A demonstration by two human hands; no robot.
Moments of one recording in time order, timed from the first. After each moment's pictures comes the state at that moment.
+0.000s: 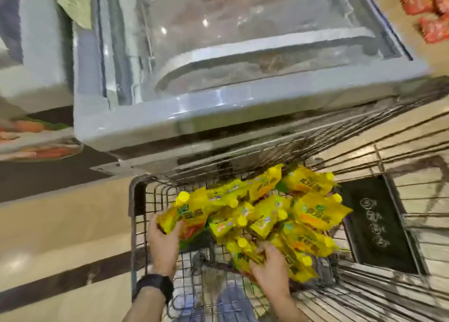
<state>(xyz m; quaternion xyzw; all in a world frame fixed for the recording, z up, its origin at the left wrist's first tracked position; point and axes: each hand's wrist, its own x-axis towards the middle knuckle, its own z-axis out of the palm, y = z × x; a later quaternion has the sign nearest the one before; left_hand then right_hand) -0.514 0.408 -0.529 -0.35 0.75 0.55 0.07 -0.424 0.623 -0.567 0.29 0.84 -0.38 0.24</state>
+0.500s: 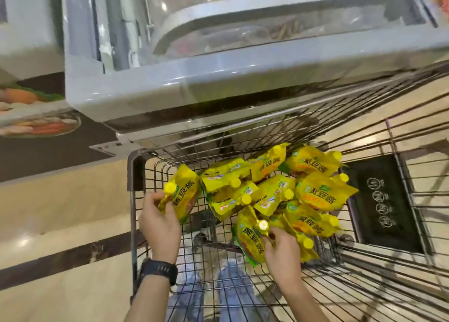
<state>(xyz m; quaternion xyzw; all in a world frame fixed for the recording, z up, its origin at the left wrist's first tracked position) -0.500 0.407 -0.525 -0.30 0.87 0.39 -0.03 -0.412 0.633 -0.555 0.24 0.91 -0.30 0.17</state>
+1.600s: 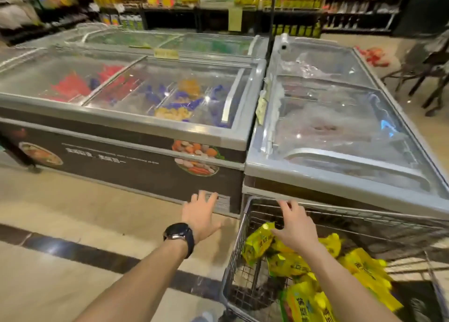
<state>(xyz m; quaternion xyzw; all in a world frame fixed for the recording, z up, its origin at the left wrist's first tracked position) -0.412 0.250 -0.302 -0.11 0.99 0.04 0.10 -0.483 0.502 -0.314 -0.14 0.98 -0.08 0.11</state>
